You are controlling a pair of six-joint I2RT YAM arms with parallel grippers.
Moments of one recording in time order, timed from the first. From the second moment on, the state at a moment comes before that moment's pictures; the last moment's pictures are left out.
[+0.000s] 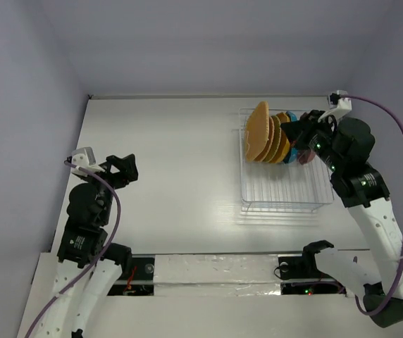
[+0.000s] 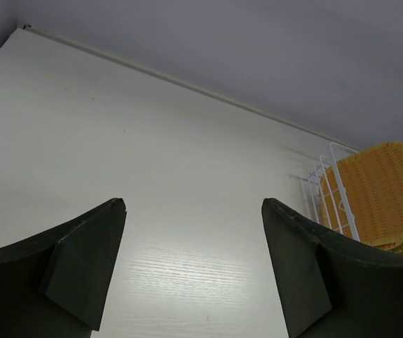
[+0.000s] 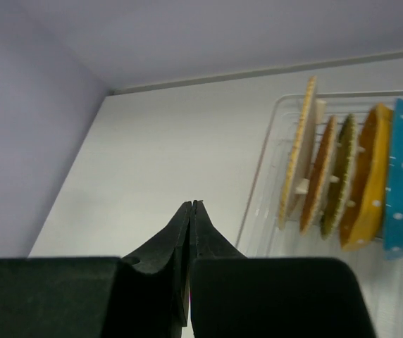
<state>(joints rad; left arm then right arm) -0.27 0.41 0.68 -0.32 -0.25 -0.43 0.29 0.91 1.17 -0.36 -0.11 0.46</state>
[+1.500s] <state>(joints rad) -0.30 0.40 0.65 -0.29 -0.25 -0.44 0.34 1.63 1.54 -0.59 0.31 0.32</state>
